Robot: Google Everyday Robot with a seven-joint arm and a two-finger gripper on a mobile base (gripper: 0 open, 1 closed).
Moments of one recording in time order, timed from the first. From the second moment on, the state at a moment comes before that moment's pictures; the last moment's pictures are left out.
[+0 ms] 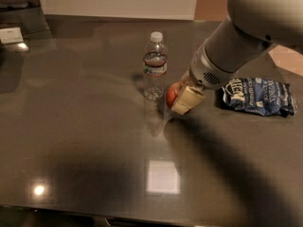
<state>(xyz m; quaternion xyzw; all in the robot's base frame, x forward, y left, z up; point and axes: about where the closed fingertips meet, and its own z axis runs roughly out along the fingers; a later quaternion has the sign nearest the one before) 0.510 -0.086 0.889 -0.58 0.78 0.06 0.23</state>
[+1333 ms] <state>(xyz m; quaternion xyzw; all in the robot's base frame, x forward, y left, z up) 0.547 -0.078 0.859 -0.57 0.78 0.06 0.23</state>
